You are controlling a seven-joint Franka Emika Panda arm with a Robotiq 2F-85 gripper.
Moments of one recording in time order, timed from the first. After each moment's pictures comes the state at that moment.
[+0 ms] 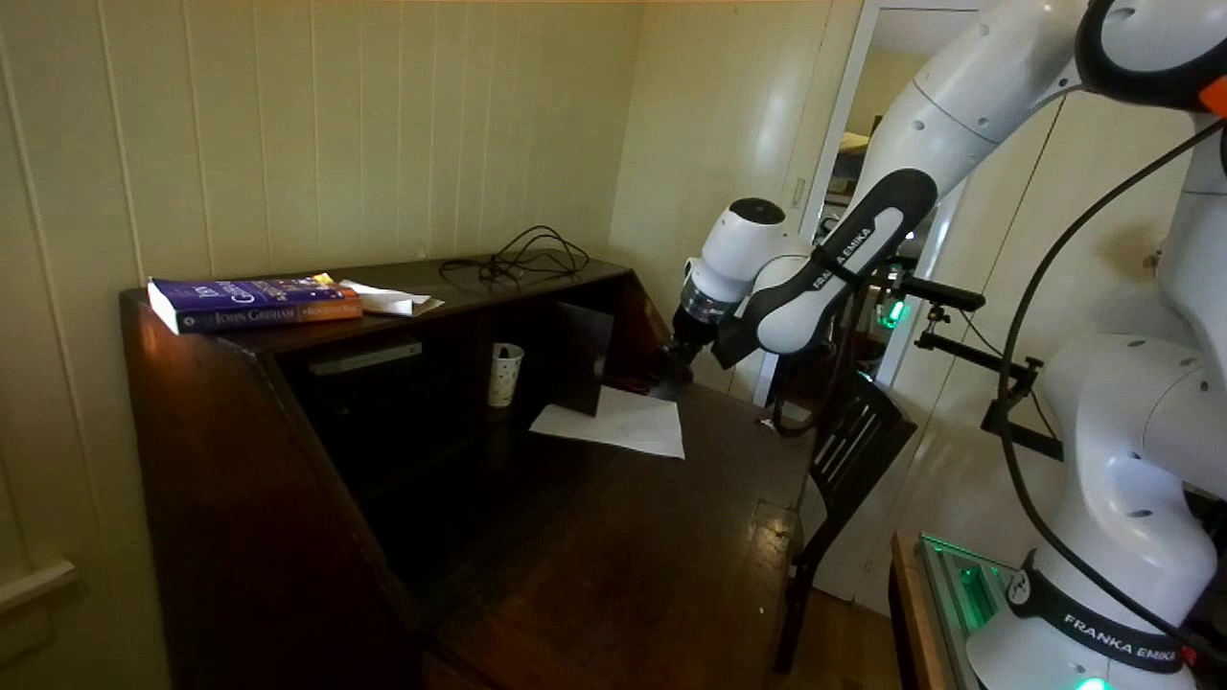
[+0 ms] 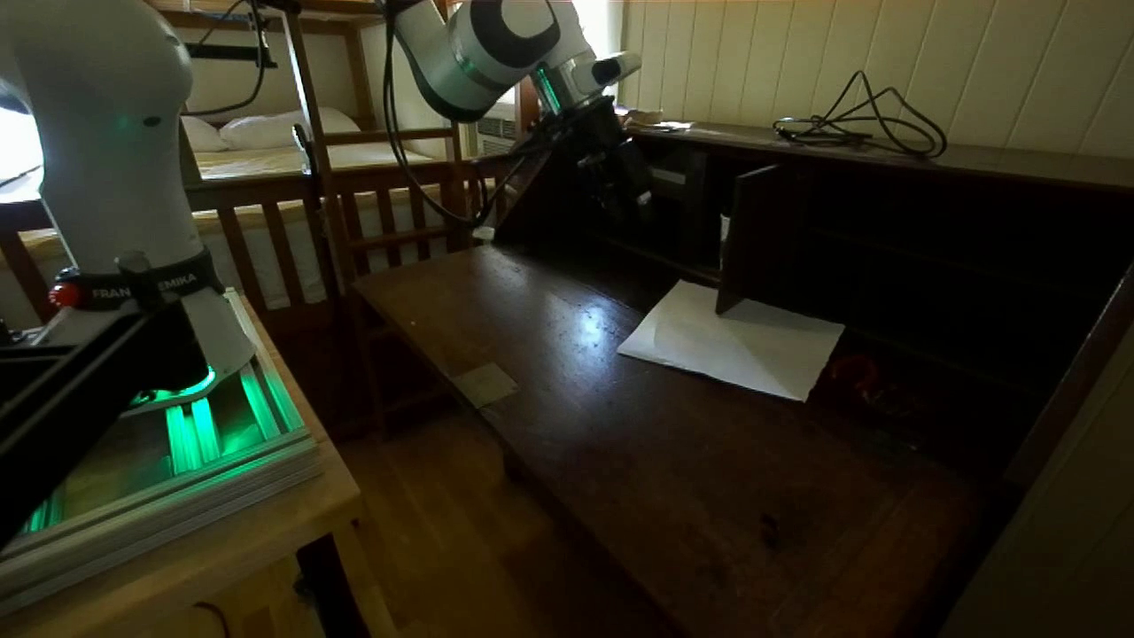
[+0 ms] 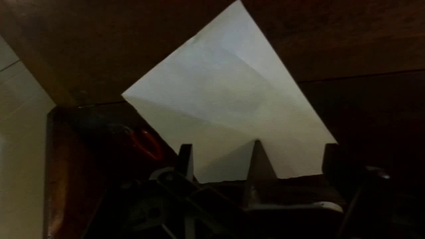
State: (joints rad) arm 0.52 0.22 -0.95 -2.42 -0.54 2.99 0.45
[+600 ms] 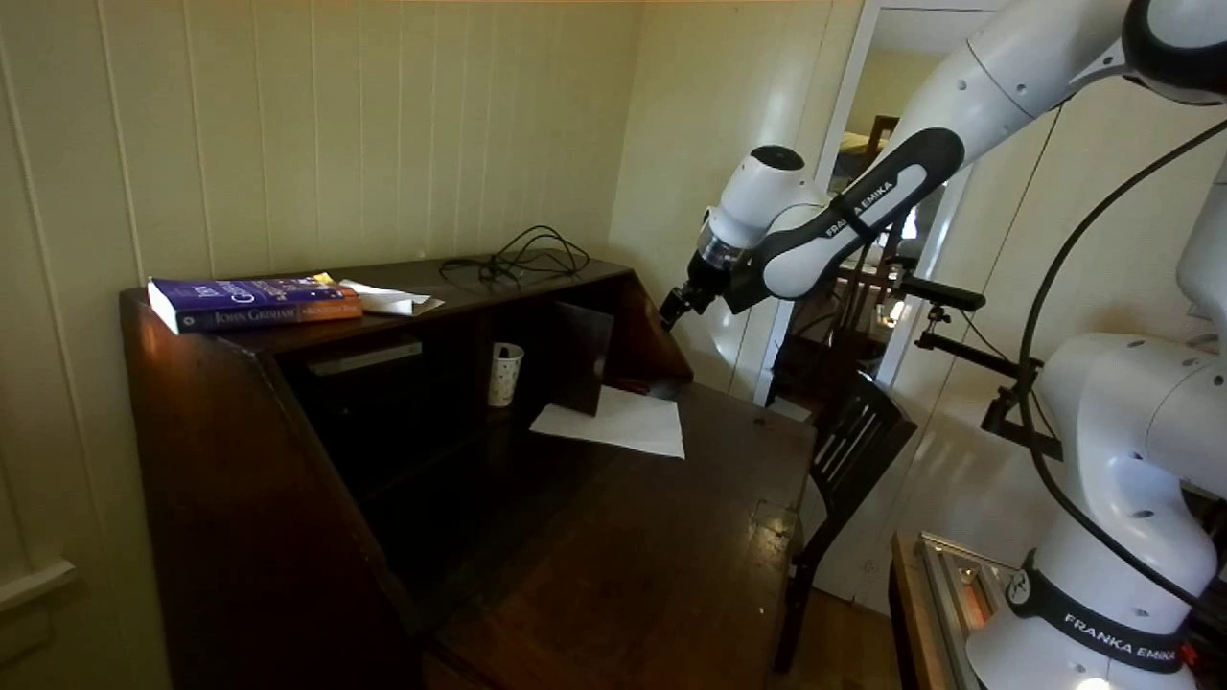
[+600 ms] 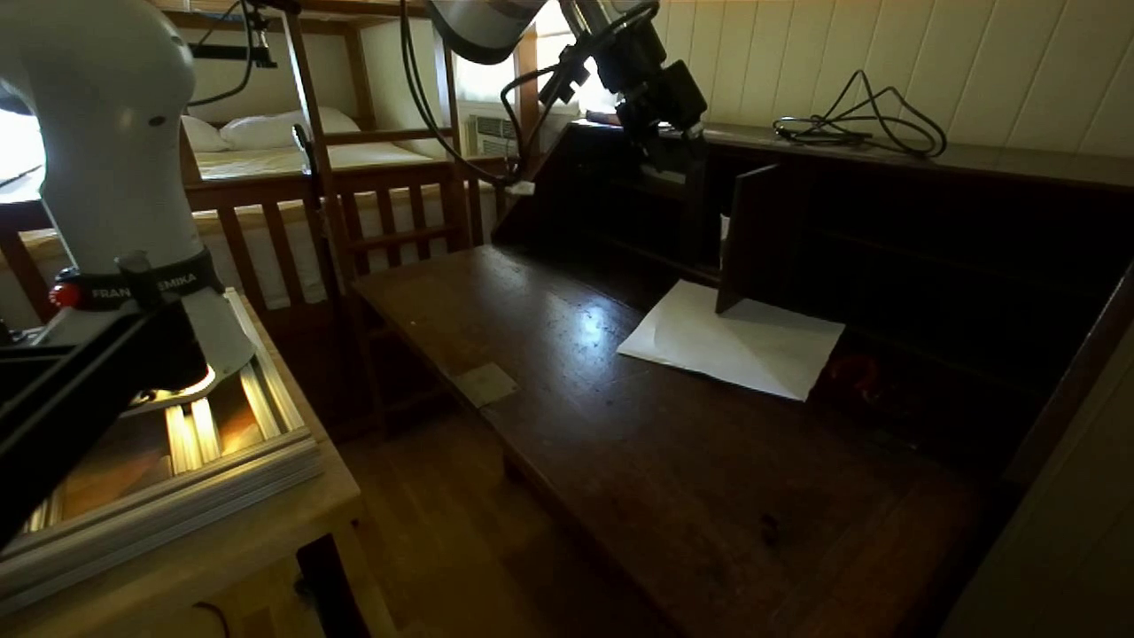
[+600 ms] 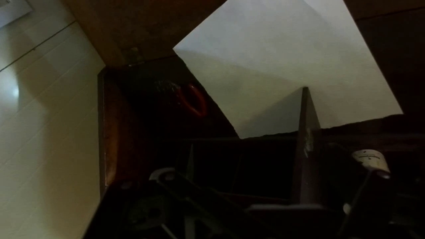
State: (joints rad) arm 0.55 0.10 -1.07 -2.33 -0.60 2.88 0.40
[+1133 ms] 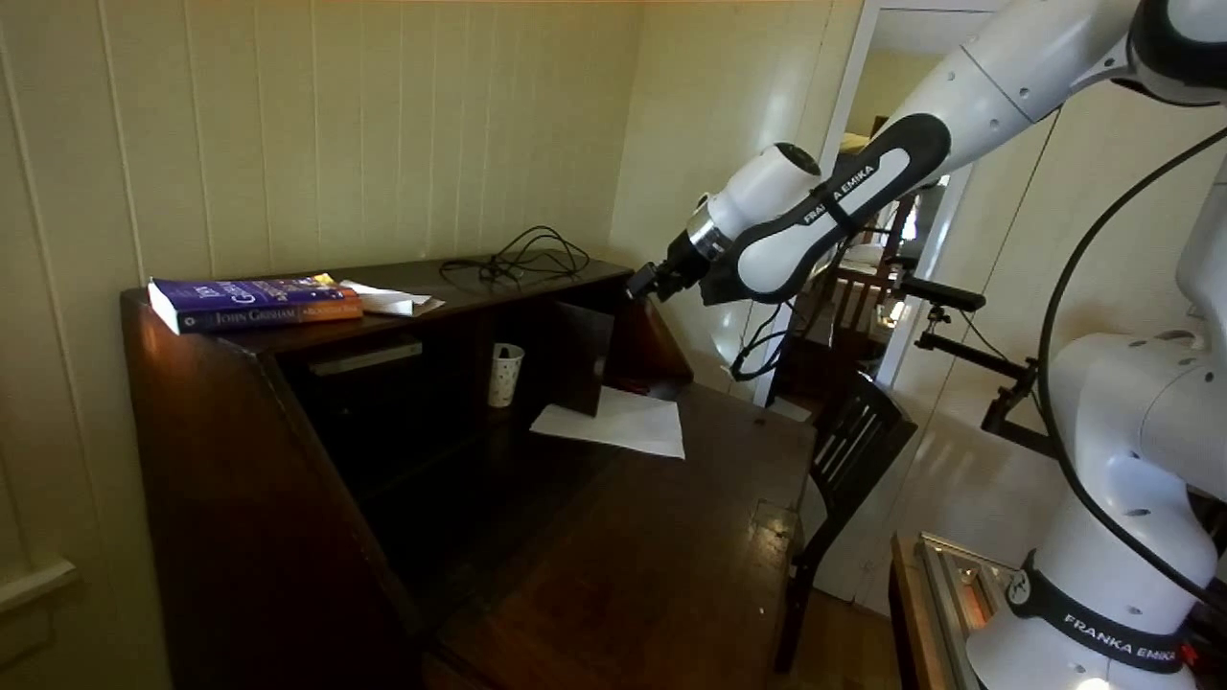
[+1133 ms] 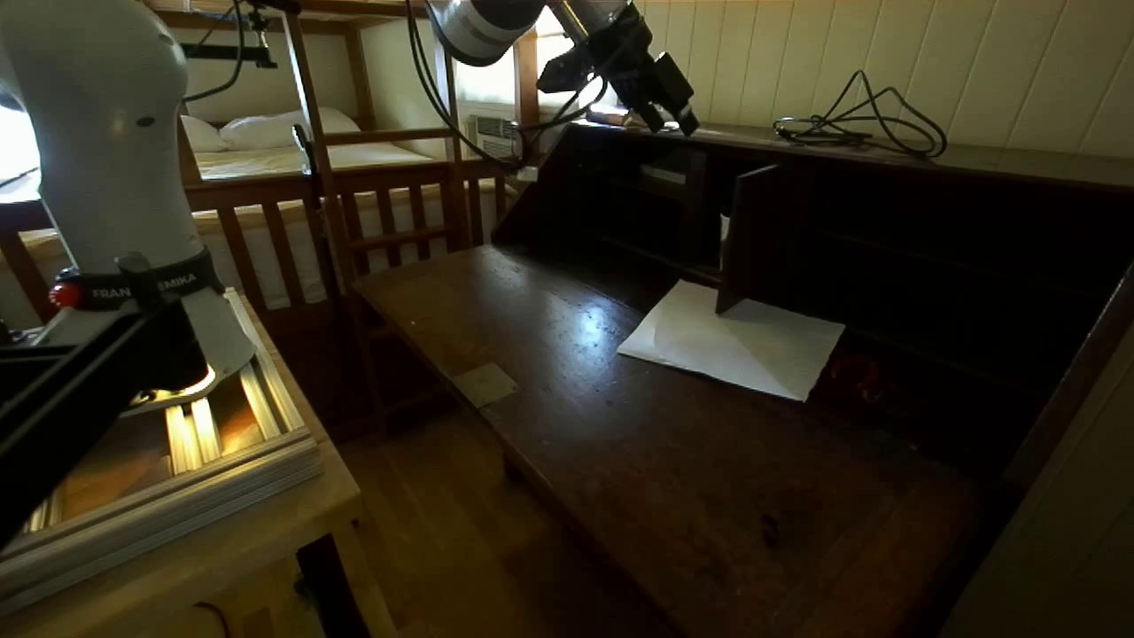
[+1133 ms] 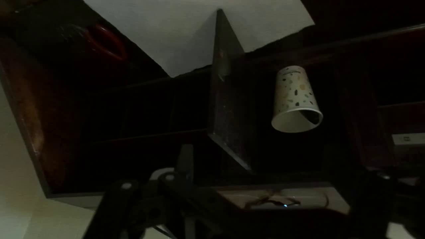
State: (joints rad) arm 0.45 0.08 -0.86 -2.38 -0.23 3.18 0.23
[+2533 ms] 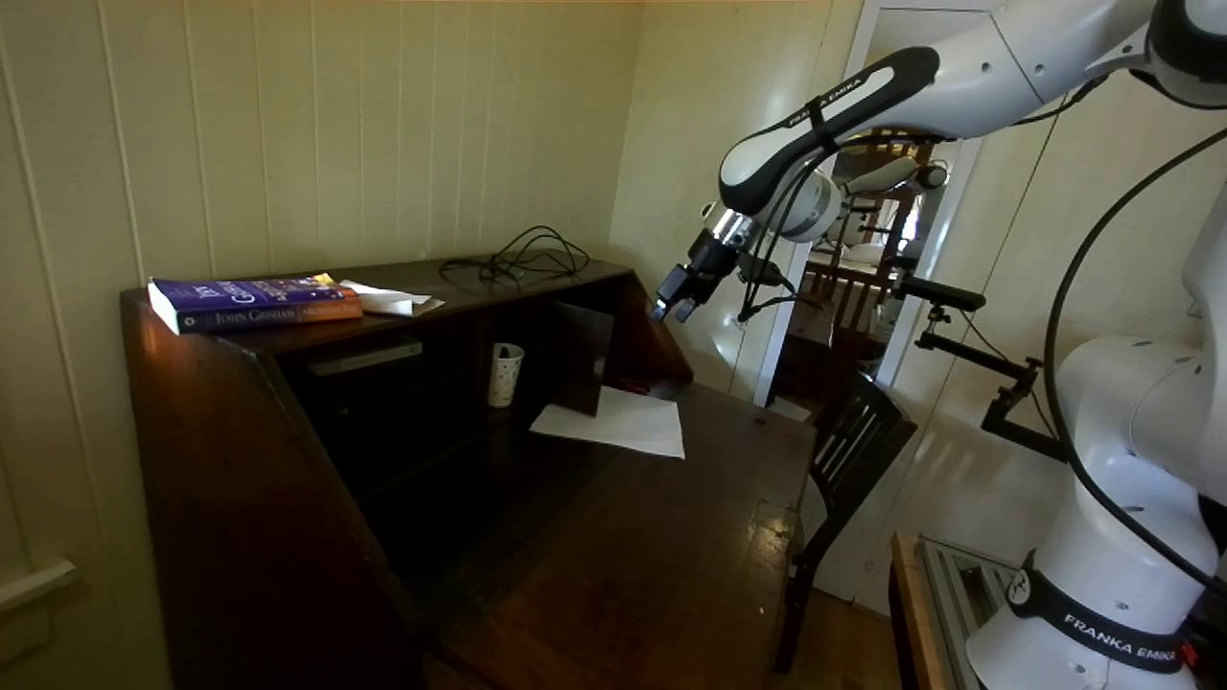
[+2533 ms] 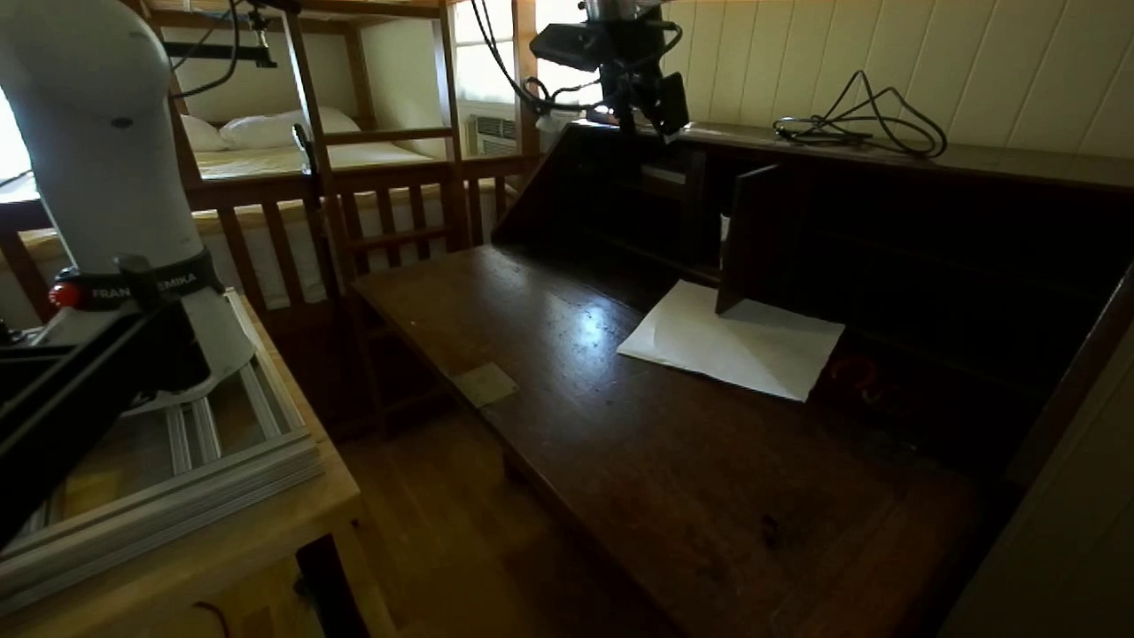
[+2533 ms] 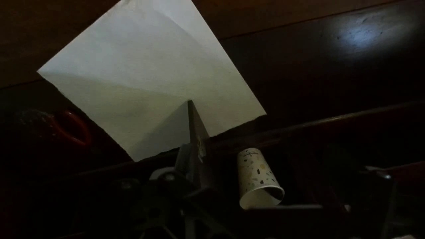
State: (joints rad) arm 0.29 0.03 -0.74 -2.25 0.39 2.60 -0.51
